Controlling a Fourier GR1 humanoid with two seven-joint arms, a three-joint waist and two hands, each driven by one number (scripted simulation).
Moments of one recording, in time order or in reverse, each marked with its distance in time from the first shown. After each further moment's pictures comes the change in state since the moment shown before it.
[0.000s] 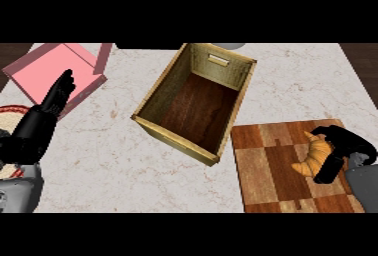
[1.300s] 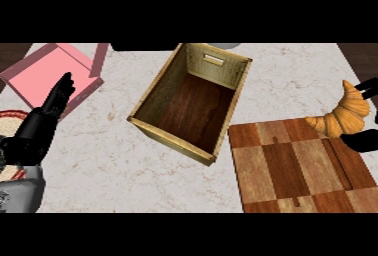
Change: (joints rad) left arm 0.009 -0.025 0.021 0.016 -0.030 0.001 -0.006; right arm 0.021 -0.056 -0.159 -0.479 0.158 -0.321 -0.045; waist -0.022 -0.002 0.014
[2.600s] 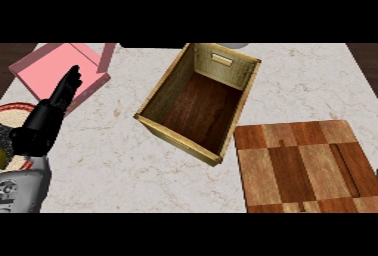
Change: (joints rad) left arm -0.061 -0.012 -0.007 0.033 -0.013 -0.015 0.003; right arm -1.067 0.170 0.048 0.142 -0.359 0.121 0.460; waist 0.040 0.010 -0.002
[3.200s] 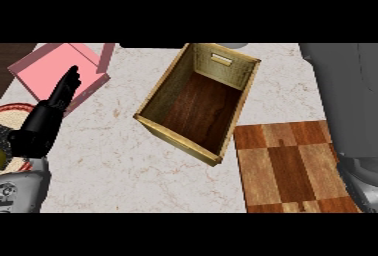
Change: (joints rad) left arm 0.009 -0.005 0.003 -0.016 -0.007 0.002 -0.001; right arm -0.145 0.164 0.047 0.346 0.038 -0.032 0.026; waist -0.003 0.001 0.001
